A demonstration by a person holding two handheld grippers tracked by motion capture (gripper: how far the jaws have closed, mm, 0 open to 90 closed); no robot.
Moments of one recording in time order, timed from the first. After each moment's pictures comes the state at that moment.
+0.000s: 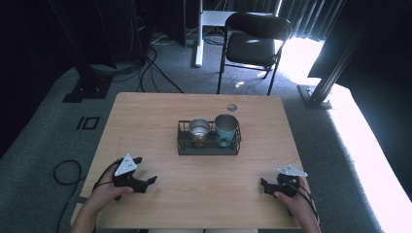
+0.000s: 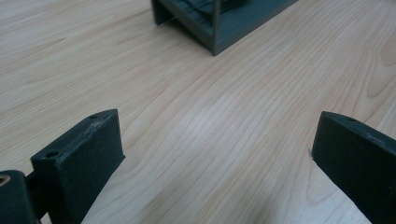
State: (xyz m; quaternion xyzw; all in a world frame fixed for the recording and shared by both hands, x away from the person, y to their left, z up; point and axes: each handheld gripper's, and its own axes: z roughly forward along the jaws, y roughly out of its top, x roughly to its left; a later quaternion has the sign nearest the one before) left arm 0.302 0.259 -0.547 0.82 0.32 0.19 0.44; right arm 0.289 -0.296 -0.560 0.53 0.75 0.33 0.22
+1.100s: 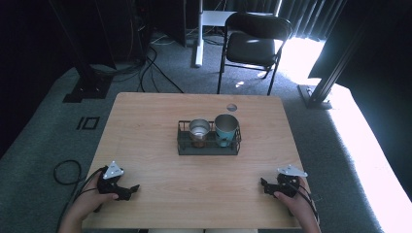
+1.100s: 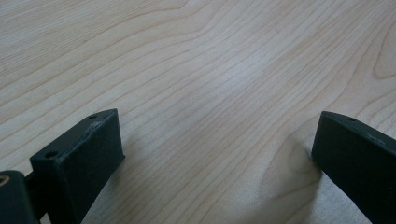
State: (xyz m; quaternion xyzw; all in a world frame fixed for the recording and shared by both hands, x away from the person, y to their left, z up) left arm 0.284 0.300 -0.559 0.84 0.40 0.17 0.33; right arm 0.289 -0.296 -0.560 0.53 0.75 0.33 0.22
